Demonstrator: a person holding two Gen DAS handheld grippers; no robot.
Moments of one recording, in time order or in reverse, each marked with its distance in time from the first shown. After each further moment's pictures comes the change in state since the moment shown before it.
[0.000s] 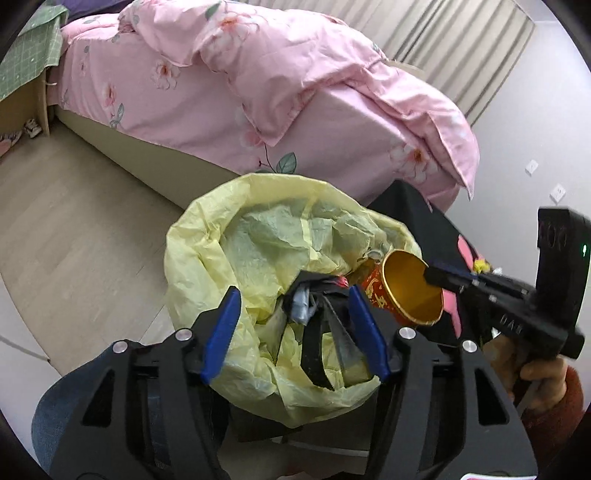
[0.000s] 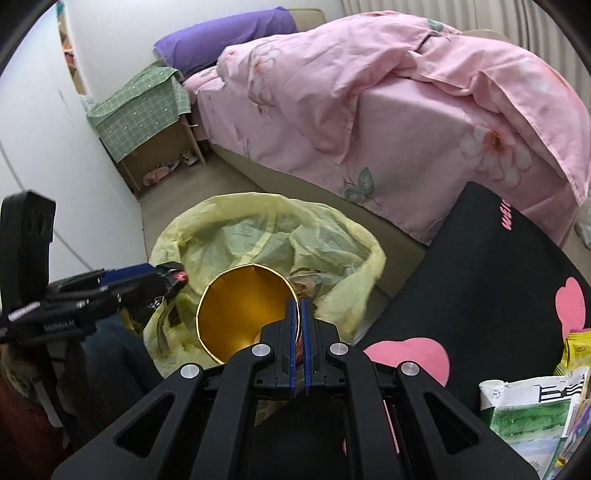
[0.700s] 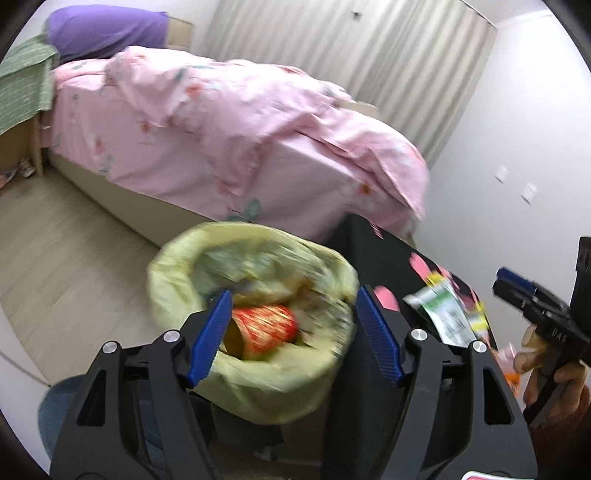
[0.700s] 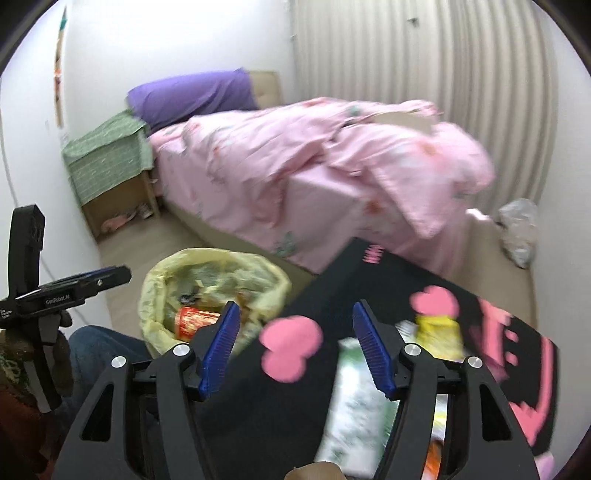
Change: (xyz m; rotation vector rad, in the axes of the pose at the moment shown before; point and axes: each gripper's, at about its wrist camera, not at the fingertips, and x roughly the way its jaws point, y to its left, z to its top) left arm -0.063 -0.060 -0.017 0.125 -0.143 -0.062; right arm -0.180 -0.017 -0.062 0.059 -0.286 -0.288
